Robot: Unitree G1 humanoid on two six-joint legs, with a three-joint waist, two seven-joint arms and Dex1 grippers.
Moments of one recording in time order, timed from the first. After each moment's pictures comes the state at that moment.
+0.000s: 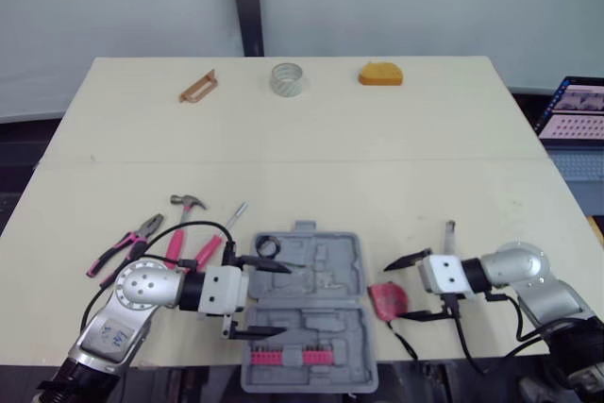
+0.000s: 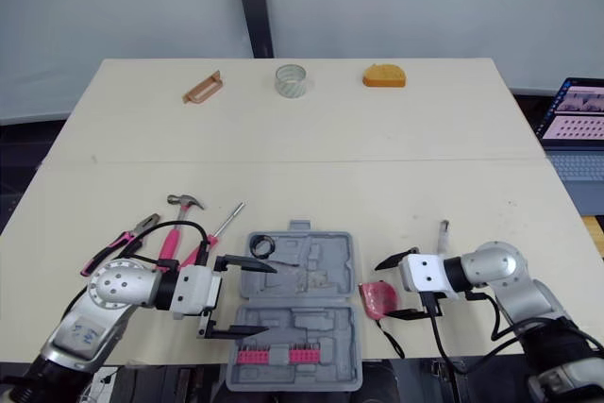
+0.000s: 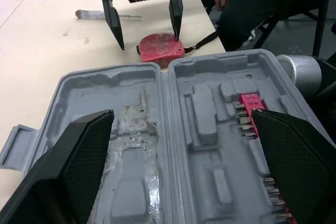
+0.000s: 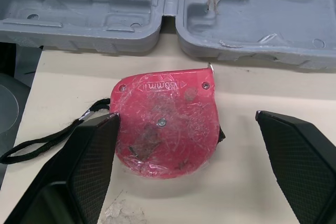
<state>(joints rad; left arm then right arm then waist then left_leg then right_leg) -0.04 0.70 -0.16 -0.31 -0.24 -0.06 -1.12 -0.23 -0.84 0.23 0.20 0.11 -0.31 1.35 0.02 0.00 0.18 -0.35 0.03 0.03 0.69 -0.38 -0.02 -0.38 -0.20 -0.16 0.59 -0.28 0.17</state>
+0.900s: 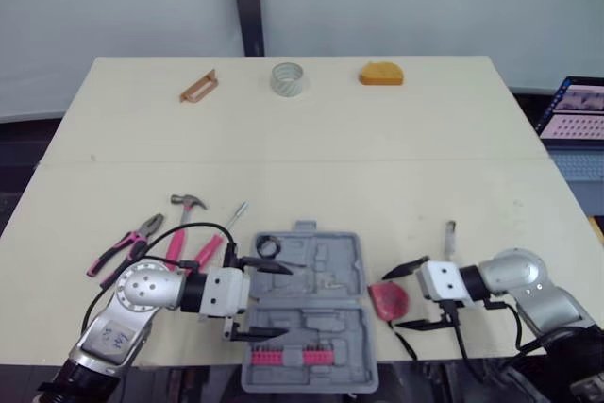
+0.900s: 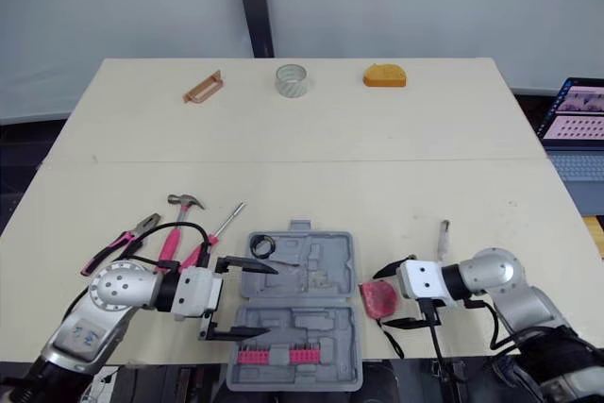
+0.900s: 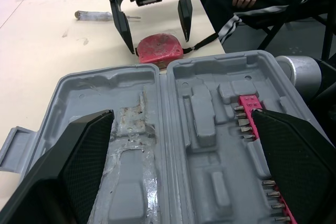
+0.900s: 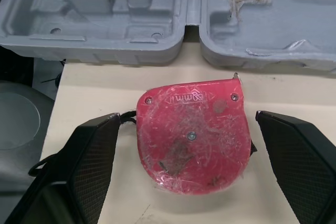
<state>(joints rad) -0.03 0.70 -0.17 -0.32 -0.24 -0.07 -1.11 -0.19 -0.84 0.23 0.16 0.13 -0.26 1.36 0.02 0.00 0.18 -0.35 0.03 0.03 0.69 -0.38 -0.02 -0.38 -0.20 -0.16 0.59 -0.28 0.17</state>
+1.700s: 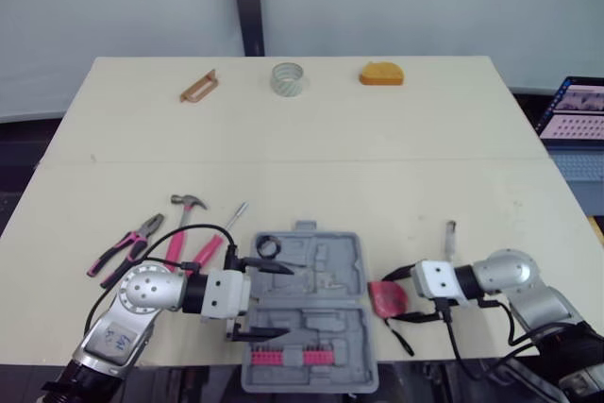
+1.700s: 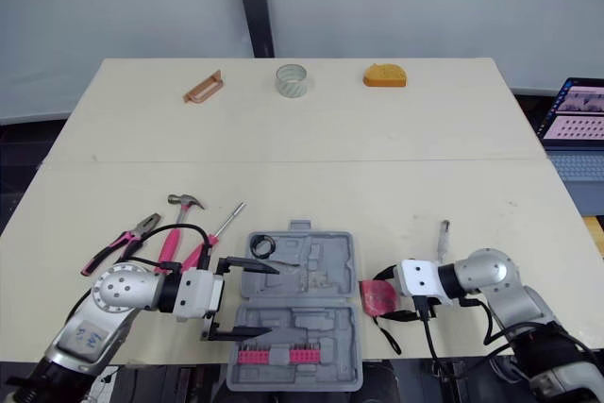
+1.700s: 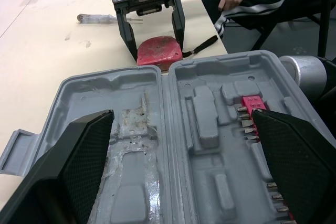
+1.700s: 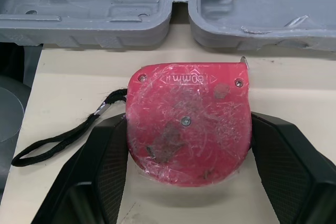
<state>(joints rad) -0.03 0.69 -0.18 -0.30 -0.23 -0.11 -1.10 -0.21 -0.80 0.23 0.22 0.08 -0.28 1.35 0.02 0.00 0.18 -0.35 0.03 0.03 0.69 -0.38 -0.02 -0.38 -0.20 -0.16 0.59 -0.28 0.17</state>
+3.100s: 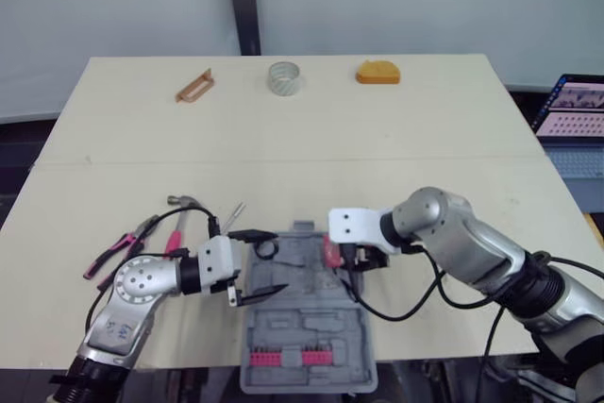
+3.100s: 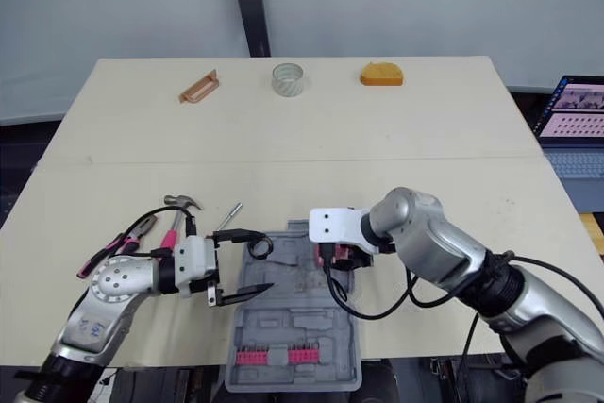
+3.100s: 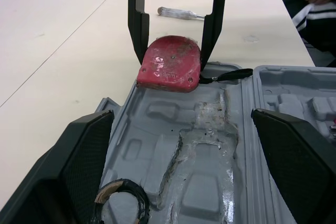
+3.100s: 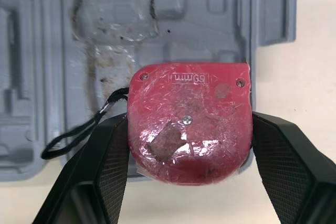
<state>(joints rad) -0.05 0.61 -0.09 -0.22 -0.25 -0.05 -0.95 -0.76 -0.75 0.71 -0.35 -0.11 0.85 1.12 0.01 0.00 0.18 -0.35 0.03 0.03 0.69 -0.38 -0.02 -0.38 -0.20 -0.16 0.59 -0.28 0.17</state>
